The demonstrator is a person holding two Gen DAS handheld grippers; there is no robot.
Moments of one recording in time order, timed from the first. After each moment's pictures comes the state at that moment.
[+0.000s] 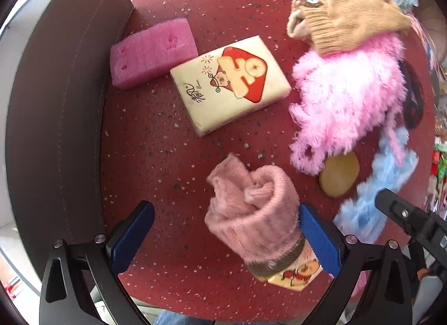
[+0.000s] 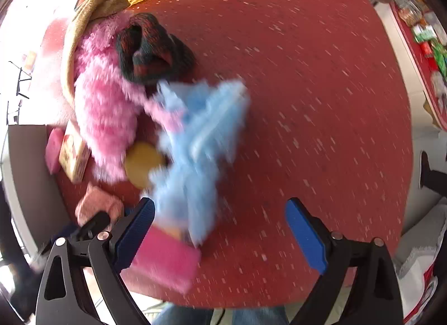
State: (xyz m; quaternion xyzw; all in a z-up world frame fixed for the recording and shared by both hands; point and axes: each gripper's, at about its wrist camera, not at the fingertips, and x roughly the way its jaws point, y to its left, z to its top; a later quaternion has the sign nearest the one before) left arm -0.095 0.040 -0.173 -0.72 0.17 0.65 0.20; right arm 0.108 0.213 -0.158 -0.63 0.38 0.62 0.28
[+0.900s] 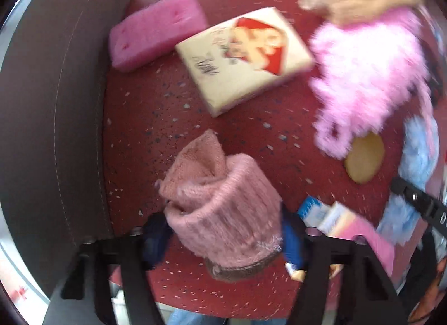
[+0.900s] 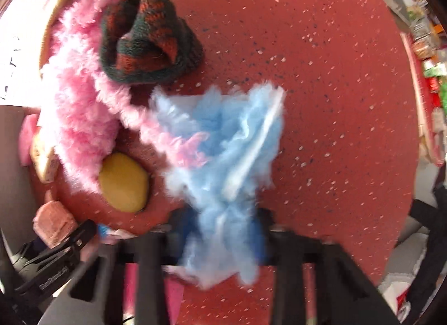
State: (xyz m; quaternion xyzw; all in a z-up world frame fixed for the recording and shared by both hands) left arm -0.085 0.033 -0.187 -0.72 0.22 0.63 0.21; right arm 0.046 0.195 -0.186 -0.67 0.32 0.62 0.26
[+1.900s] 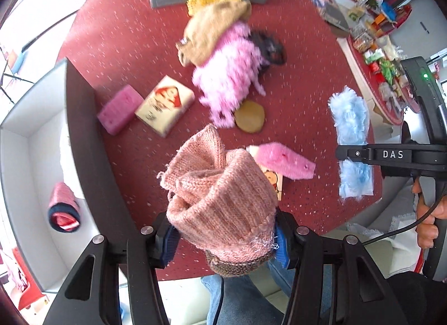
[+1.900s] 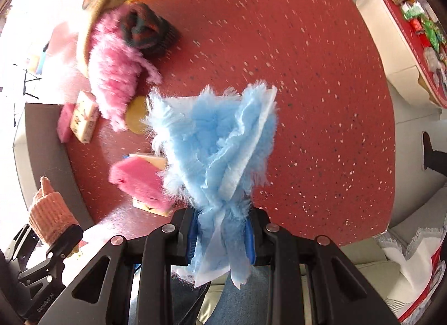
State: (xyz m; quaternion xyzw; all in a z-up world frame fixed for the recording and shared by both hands) left arm -0.035 -0.007 -0.045 -0.60 0.27 0.62 0.43; right arm 0.126 0.158 -0.113 -0.62 0.41 0.61 0.27
